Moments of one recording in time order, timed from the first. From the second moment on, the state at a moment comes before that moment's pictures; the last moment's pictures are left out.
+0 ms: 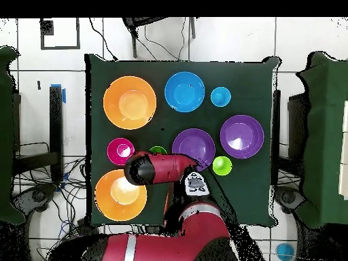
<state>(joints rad) -0.15 -0.50 0.06 1.83 -0.17 0.19 1.85</state>
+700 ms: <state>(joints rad) -0.11 -0.64 0.07 1.83 -0.15 0.19 1.85</state>
